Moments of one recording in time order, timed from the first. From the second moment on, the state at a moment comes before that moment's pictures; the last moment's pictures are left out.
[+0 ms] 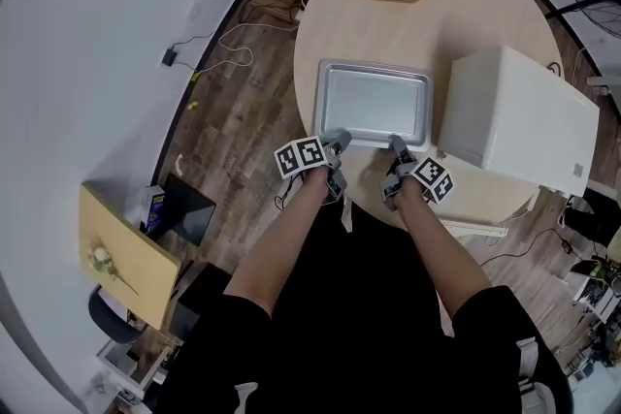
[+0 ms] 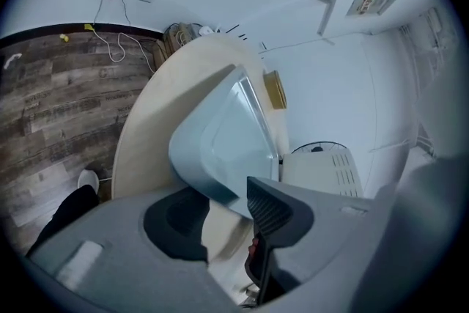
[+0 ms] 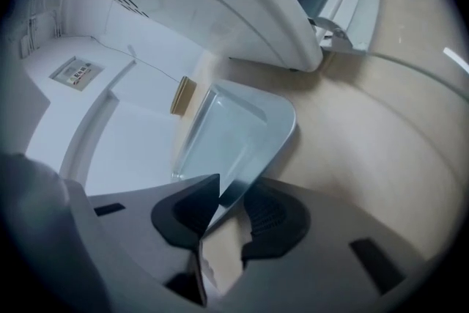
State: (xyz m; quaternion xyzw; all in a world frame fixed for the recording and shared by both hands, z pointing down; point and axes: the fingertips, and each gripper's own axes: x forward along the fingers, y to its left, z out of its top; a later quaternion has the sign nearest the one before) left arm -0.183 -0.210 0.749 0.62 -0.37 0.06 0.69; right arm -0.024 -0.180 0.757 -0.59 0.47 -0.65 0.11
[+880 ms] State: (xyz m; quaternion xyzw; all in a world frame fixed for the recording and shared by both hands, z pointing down) left arm -0.196 -0.186 0.739 0.62 -0.31 0.17 0.70; right arm -0.031 -0.164 0.742 -0.63 0.46 -0.62 -0.05
